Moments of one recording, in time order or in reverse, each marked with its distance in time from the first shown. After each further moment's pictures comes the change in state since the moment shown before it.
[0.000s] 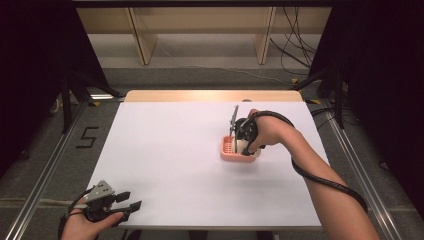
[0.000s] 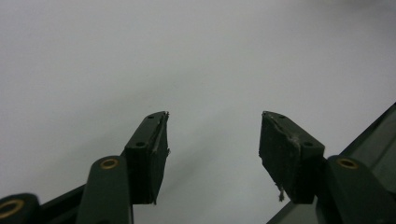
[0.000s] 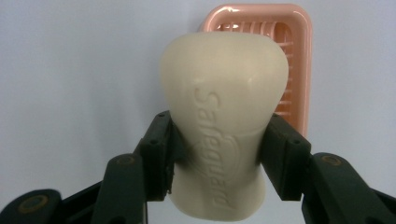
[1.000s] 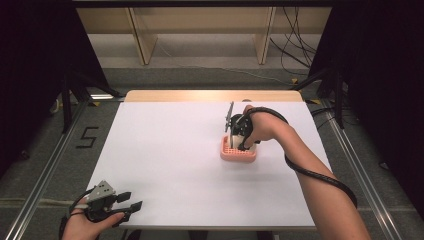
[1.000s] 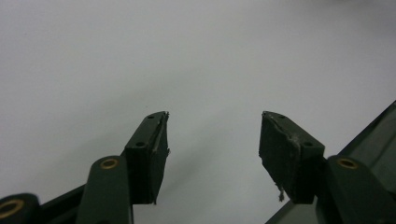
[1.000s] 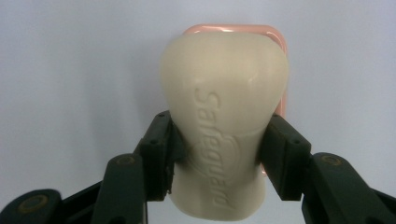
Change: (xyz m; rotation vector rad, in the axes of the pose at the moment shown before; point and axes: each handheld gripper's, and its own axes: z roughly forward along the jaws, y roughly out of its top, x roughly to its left) left arm -0.001 0.000 0.001 0.002 -0.008 0.006; right arm -0.014 0.013 0.006 -0.008 -0.027 -0.023
